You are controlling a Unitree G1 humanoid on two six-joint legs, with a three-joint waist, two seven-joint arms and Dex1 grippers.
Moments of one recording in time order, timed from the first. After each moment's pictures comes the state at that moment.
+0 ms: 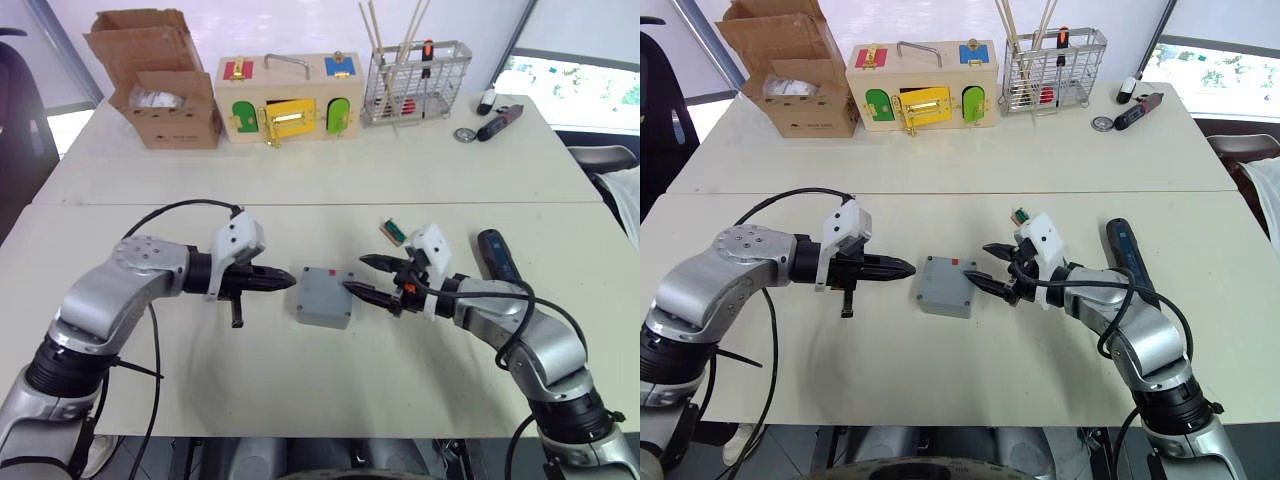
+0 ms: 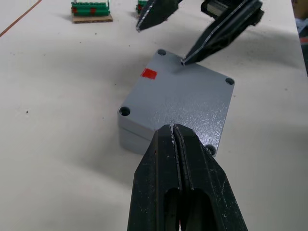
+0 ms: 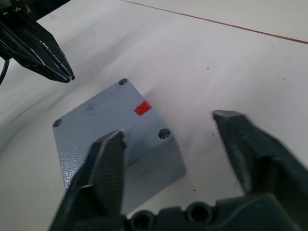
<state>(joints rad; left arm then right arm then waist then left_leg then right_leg) -0.45 0.78 -0.14 -0.36 -0.52 0.78 -1.06 -0.24 -0.57 0.10 -0.48 0.46 0.74 0.66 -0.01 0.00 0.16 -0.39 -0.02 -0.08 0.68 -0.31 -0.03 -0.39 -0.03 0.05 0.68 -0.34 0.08</state>
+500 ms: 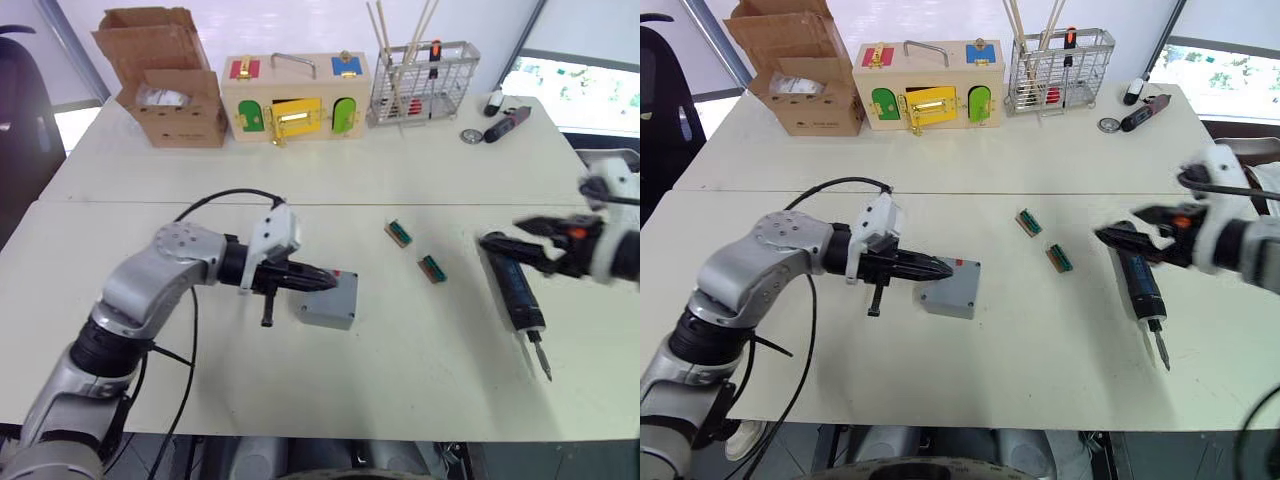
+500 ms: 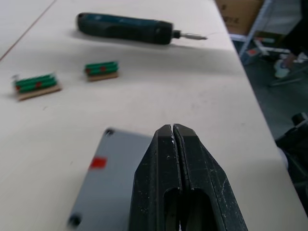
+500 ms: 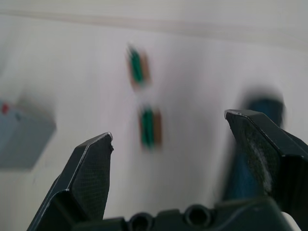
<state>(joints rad) -0.57 0.61 -0.27 -0.34 -0.53 0.69 -1.13 -0.31 -1.16 -0.47 -0.29 0.83 1.50 0.68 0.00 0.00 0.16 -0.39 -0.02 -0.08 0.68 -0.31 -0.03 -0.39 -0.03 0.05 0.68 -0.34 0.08</state>
